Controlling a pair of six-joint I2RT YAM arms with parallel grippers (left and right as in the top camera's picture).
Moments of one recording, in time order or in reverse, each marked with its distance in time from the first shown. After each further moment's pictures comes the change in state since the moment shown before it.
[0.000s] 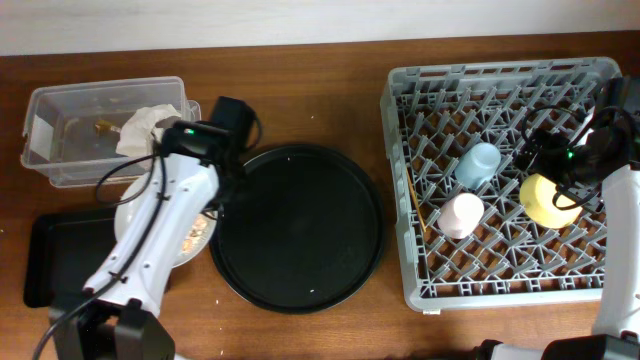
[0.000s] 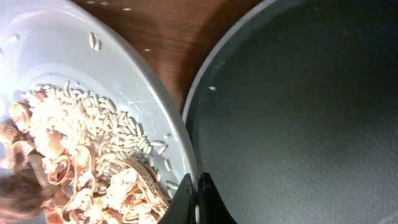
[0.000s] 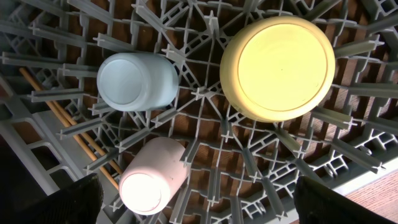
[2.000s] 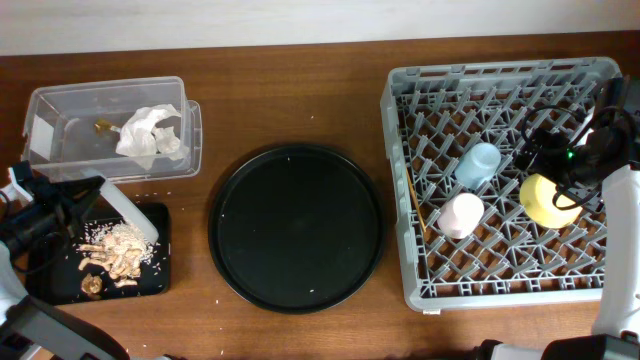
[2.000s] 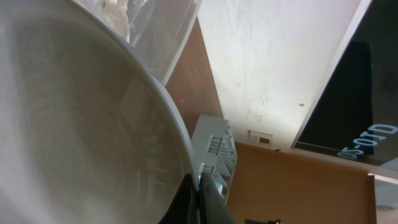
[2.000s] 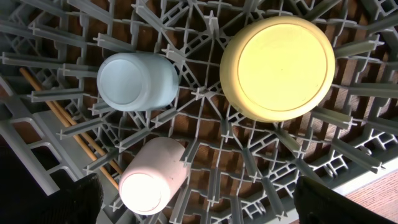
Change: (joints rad) left arm 1.123 -0.002 -0.178 0.289 1.427 0.341; right arm 0.000 0.000 0.000 0.000 0.000 0.000
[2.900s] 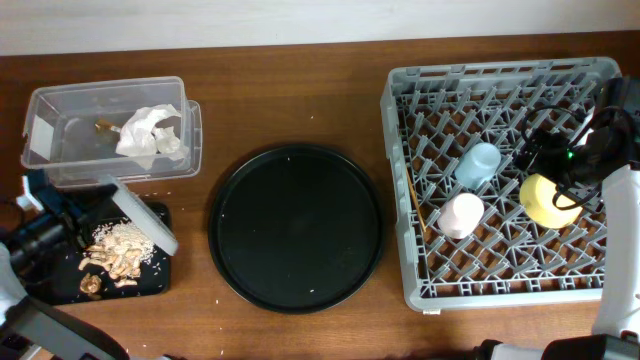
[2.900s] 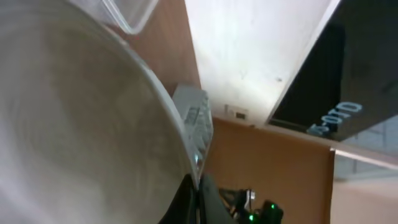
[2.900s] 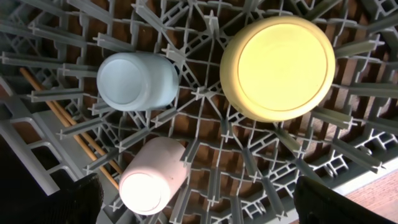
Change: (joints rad) left arm 0.004 -0.002 -0.006 -0.293 0.092 0.200; right arm 0.000 0.000 0.000 0.000 0.000 0.000
